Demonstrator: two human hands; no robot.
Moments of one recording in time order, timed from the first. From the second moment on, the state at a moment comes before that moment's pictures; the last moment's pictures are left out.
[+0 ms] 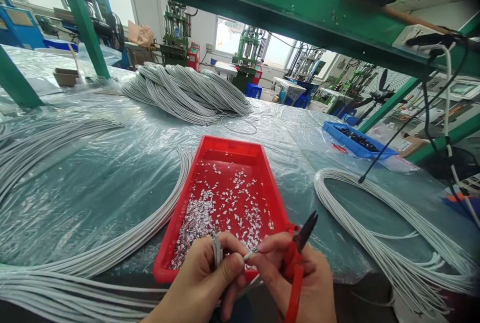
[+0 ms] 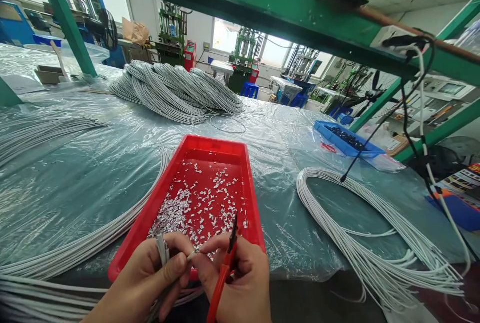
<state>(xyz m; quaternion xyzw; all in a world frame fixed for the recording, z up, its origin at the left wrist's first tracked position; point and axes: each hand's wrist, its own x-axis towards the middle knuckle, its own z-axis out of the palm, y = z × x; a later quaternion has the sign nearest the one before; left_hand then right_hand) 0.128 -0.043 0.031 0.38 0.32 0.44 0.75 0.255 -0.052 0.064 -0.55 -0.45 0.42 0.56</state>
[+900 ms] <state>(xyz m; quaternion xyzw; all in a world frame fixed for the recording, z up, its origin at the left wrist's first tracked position) 0.131 -0.038 0.033 0.28 0.25 0.46 0.81 0.247 -0.054 0.054 -0.52 -0.42 0.40 0.62</state>
